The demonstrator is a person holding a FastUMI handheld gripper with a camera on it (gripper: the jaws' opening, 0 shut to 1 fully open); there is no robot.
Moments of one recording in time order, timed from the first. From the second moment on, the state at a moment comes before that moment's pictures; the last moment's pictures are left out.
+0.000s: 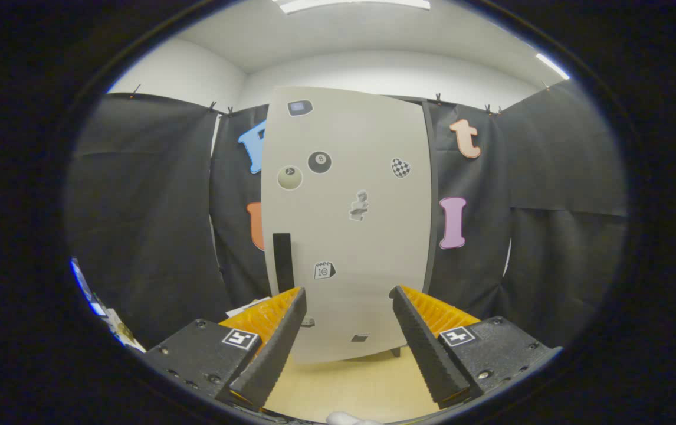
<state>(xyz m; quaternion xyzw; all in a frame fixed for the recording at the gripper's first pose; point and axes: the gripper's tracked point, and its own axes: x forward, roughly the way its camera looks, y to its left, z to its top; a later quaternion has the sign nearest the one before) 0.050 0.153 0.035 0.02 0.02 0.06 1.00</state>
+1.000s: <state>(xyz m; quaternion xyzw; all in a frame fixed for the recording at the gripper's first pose) -0.078 0.105 0.010 0.01 0.00 -0.01 1.00</state>
